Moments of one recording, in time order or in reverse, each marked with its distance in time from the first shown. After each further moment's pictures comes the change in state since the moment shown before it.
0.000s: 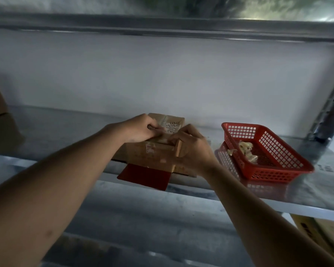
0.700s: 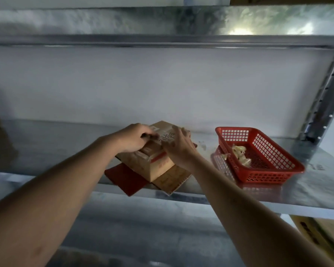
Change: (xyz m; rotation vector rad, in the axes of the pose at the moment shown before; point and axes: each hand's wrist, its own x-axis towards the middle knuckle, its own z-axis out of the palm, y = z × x) left_hand 0.003 -0.003 0.000 0.084 0.039 0.070; right_hand 0.039 -0.013 0.014 0.111 -0.219 0.633
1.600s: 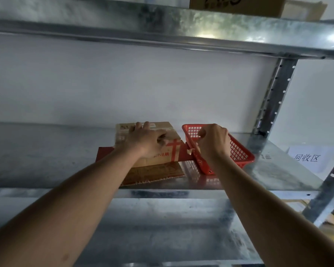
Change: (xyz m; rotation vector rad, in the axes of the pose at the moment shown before) left_hand 0.033 0.108 0.076 0.505 -0.006 0.013; right_hand -0.050 0.074 -0.128 -0.419 0.550 0.233
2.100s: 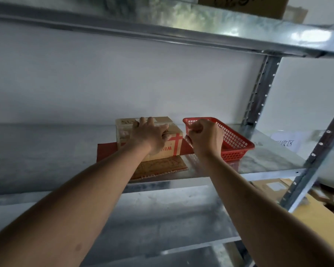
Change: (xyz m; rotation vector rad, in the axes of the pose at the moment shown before) left_hand -0.010 -0.039 0.014 0.006 0.093 0.086; right_hand -0.060 -0.073 0.018 0.233 0.189 0.081
